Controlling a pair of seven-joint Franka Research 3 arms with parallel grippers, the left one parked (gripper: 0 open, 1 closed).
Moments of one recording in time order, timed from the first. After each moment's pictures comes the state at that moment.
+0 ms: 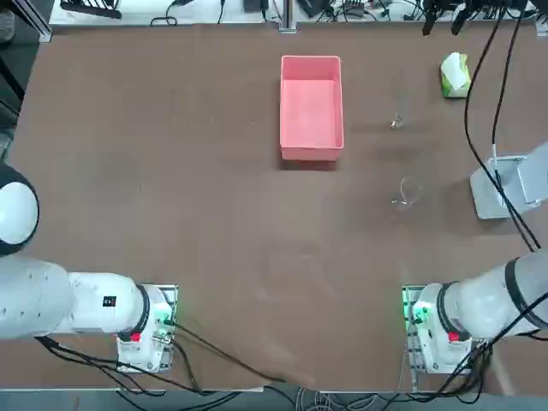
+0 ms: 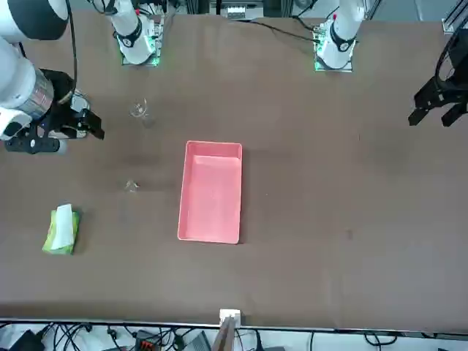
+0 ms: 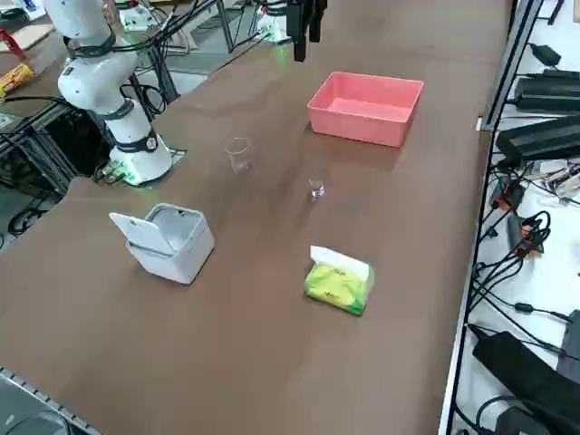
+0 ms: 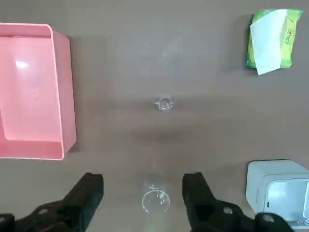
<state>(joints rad) 0.19 0.12 -0.05 -1.53 0.02 1.57 0.16</state>
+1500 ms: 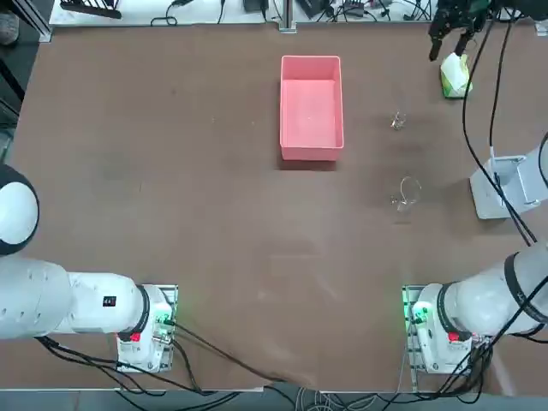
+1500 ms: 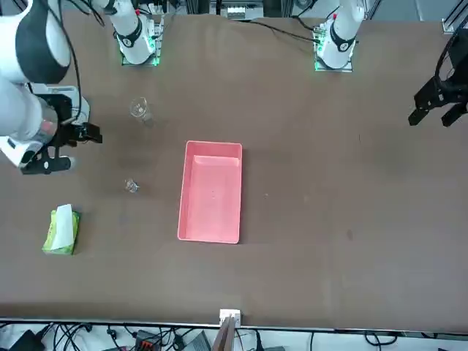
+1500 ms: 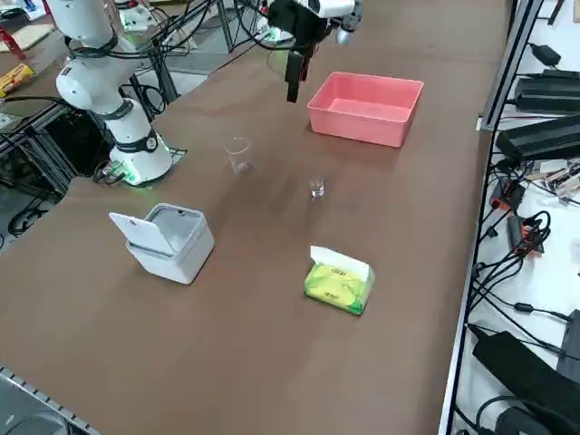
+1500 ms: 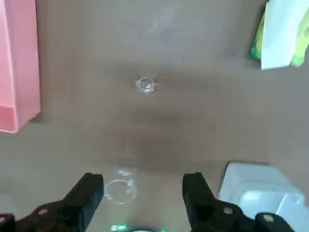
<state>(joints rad) 0.10 0.21 -0.05 -1.58 0.00 1.57 -0.12</state>
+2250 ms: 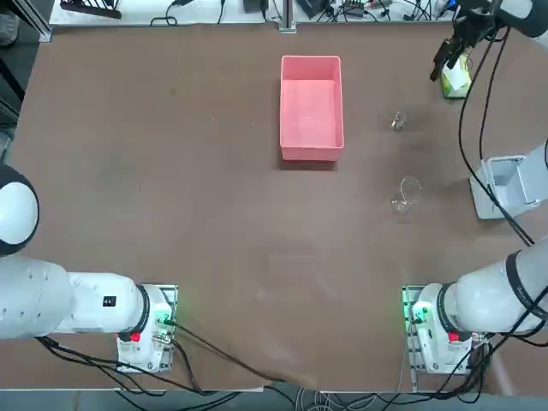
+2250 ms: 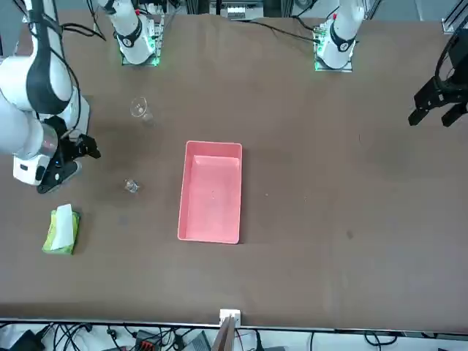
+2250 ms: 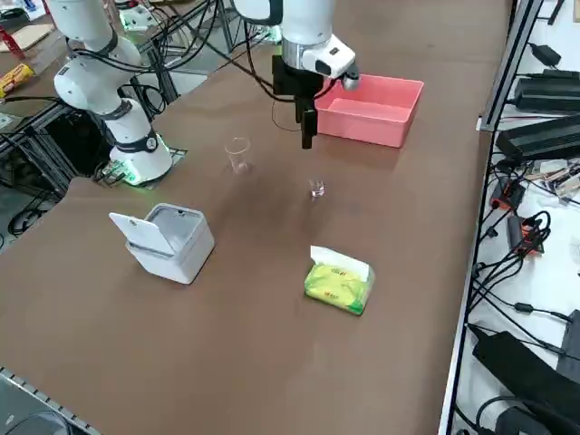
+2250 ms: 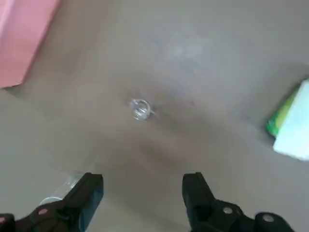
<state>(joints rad) 0.01 0.21 -0.05 -1.79 0.11 1.87 -0.68</state>
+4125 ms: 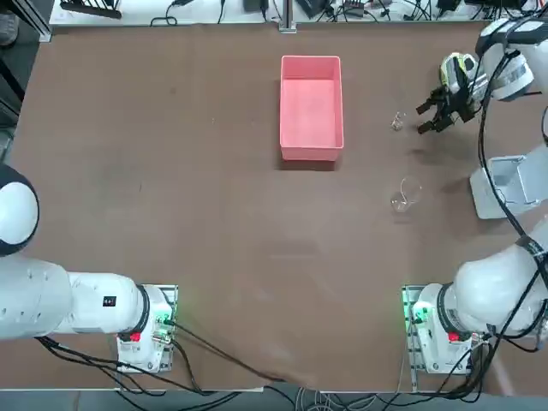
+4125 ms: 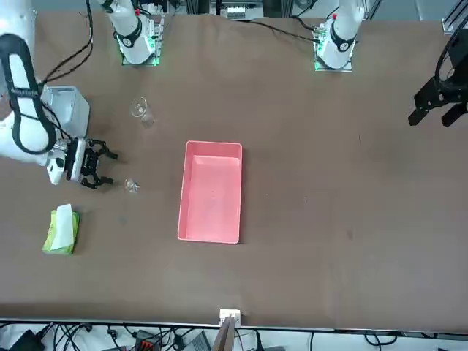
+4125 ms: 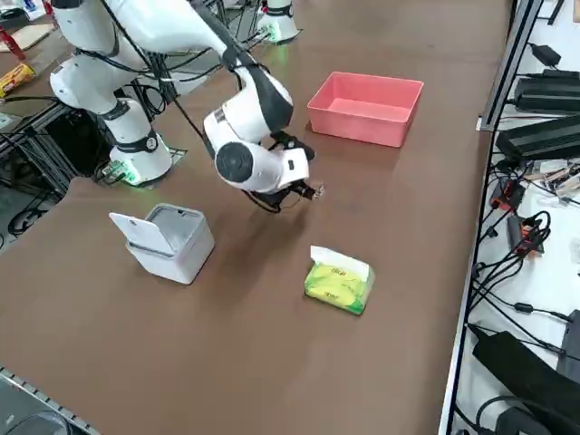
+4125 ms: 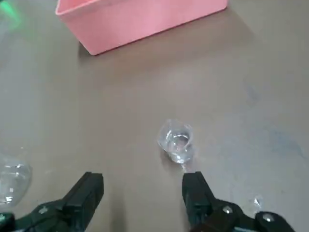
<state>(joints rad) -0.22 0.45 -0.05 -2.04 0.81 2.04 -2.08</state>
